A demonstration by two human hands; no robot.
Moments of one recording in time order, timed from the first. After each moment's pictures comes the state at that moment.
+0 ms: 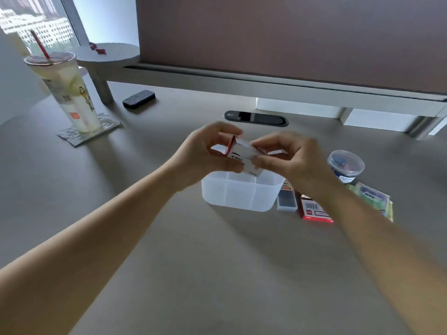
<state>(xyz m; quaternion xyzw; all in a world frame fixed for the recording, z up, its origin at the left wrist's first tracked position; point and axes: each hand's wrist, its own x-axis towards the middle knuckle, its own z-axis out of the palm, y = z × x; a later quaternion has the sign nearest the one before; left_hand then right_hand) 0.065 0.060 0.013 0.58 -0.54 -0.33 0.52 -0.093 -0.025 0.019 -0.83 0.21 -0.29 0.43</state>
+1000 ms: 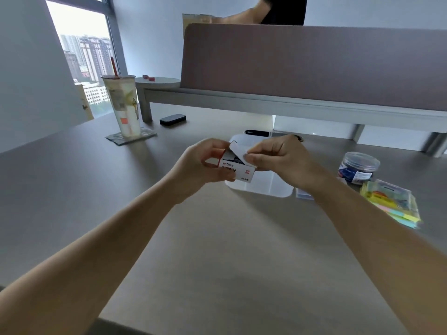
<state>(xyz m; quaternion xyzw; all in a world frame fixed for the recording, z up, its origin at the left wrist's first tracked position) 0.055 0.141 -0.045 0.55 -0.54 -0.26 0.58 -0.085 0.036 -0.019 -0.85 0.13 -0.27 0.42</state>
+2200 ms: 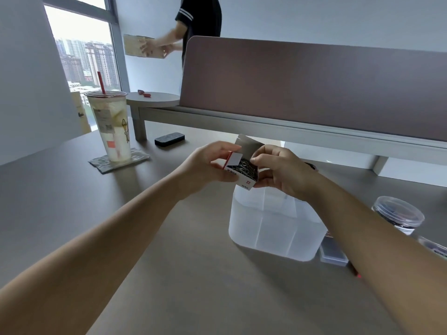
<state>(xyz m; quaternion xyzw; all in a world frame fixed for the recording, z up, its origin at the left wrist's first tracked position) 0.139 0.045 -0.025 0.57 -0.54 -0.27 0.56 0.001 -0.055 -0.006 -0.76 0.22 -0.20 0.58</state>
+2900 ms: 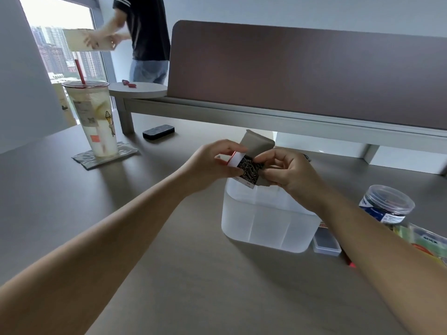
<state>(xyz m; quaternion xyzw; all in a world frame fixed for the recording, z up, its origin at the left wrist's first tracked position) 0.125 0.025 -0.032 0.57 -0.58 -0.23 0.53 -0.026 -0.058 -0.028 -0.77 0.18 -0.29 0.53</state>
